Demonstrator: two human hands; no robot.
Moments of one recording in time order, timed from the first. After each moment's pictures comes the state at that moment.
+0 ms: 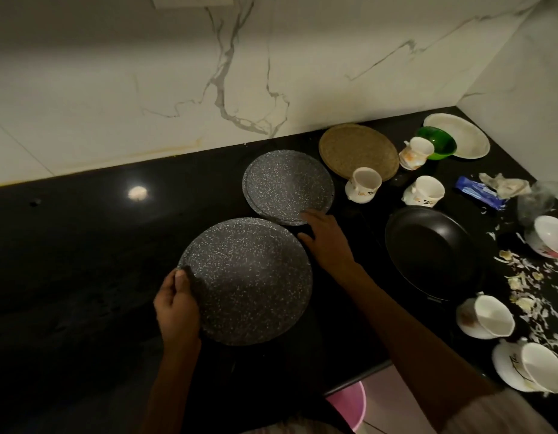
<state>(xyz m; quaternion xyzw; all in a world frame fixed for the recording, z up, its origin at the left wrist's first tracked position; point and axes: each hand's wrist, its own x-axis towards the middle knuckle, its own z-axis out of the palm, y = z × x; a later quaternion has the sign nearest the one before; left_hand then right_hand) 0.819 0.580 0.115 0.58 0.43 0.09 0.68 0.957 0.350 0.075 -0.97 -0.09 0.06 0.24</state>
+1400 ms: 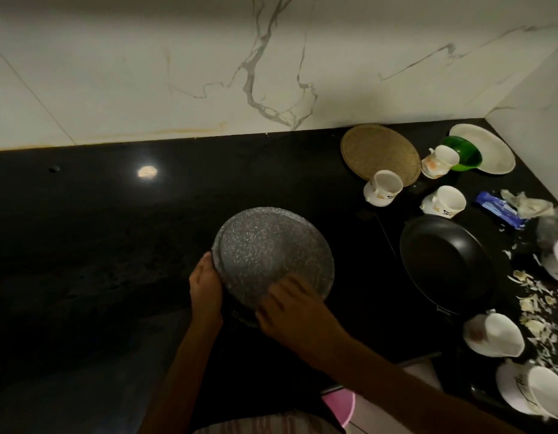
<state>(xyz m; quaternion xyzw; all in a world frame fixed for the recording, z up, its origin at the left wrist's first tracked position) 0.836 0.575 0.071 0.52 0.45 0.02 0.72 0.825 0.404 0.095 -0.89 -0.44 -0.10 0.06</state>
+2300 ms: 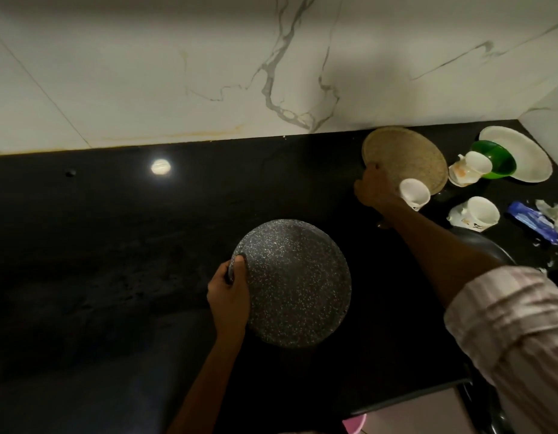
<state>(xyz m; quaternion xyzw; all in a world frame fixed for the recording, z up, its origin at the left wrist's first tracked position) 0.845 0.567 0.058 0.64 0.36 0.07 0.67 1.106 0.350 0.094 -0.98 0.05 0.11 0.15</state>
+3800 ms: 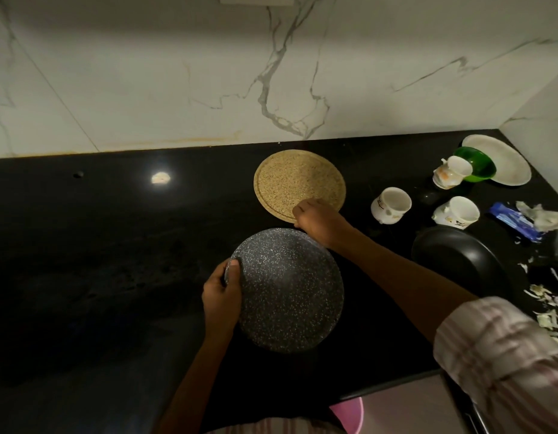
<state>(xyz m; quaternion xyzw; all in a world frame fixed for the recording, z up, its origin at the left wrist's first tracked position) 0.823 0.571 0.060 0.66 0.32 0.06 0.67 1.016 0.408 0.087 -0.91 -0.41 0.05 -0.09</state>
